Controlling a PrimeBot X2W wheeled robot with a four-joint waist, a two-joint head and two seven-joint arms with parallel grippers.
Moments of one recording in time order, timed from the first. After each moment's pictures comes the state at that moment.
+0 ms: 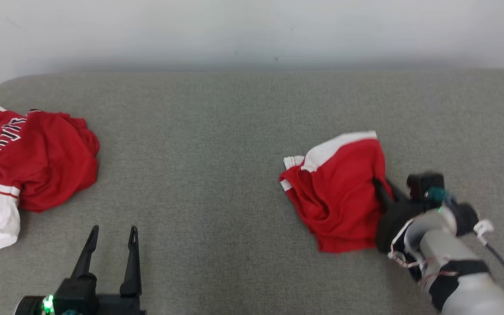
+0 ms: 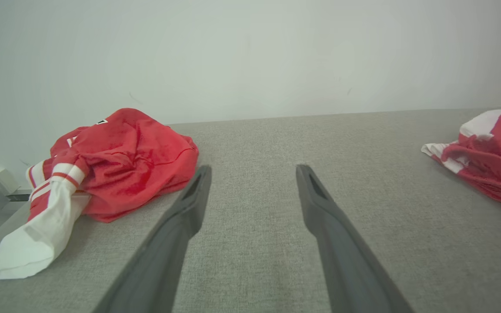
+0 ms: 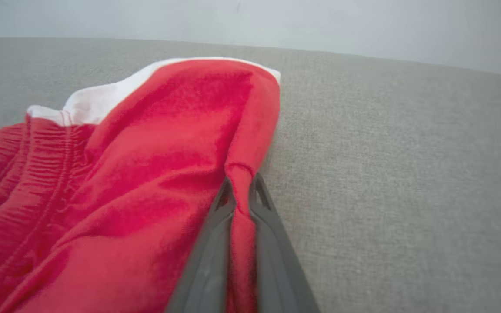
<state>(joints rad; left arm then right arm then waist) -0.06 0.08 0.00 0.18 -0.05 -0.09 -0.26 -0.66 -0.24 0.33 1.06 0.33 0.13 -0.21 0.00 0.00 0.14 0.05</state>
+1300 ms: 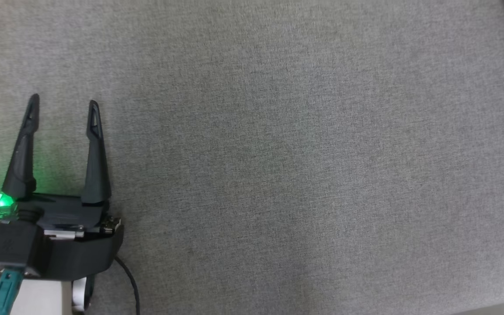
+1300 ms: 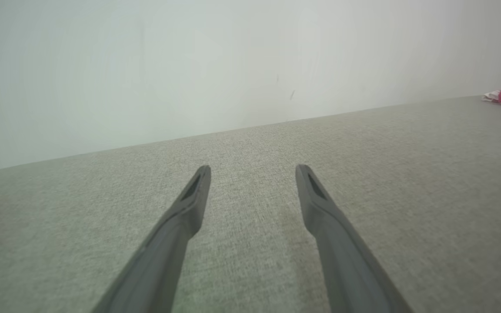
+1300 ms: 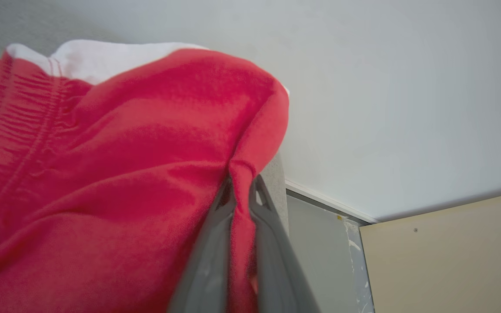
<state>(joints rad) -0.32 0.14 0.00 -0.14 0.00 -0.07 -0.26 -1.28 -0.94 0.69 0.84 0.44 0.13 -0.07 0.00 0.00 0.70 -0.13</state>
